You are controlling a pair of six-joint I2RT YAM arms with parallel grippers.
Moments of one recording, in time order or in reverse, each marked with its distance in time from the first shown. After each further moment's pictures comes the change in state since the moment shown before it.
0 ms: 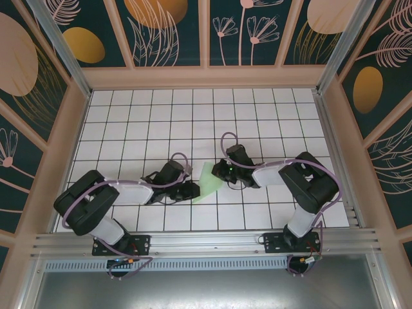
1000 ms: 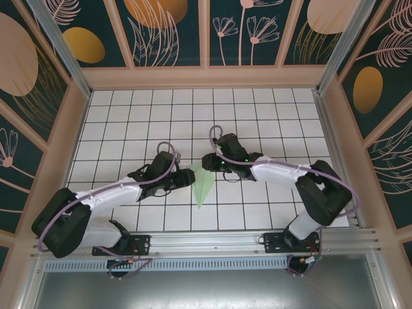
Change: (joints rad) left arm 0.057 -0.192 0.123 -0.274 -0.230 0.032; right arm 0.078 -0.168 0.171 -0.291 0.100 -0.308
